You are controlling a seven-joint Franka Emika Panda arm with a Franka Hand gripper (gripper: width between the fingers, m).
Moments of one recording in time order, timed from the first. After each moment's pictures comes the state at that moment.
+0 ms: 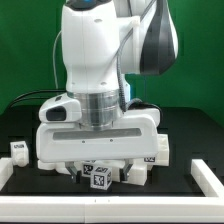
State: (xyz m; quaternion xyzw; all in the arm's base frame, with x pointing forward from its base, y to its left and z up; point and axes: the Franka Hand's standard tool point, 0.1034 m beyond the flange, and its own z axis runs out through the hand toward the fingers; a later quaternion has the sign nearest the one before) arm 0.537 -0.038 0.009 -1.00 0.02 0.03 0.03
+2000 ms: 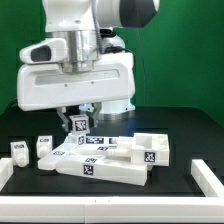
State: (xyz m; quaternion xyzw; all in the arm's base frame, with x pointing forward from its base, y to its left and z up) arm 0.480 -0.089 0.098 -0.99 -0.15 -0.02 0.02
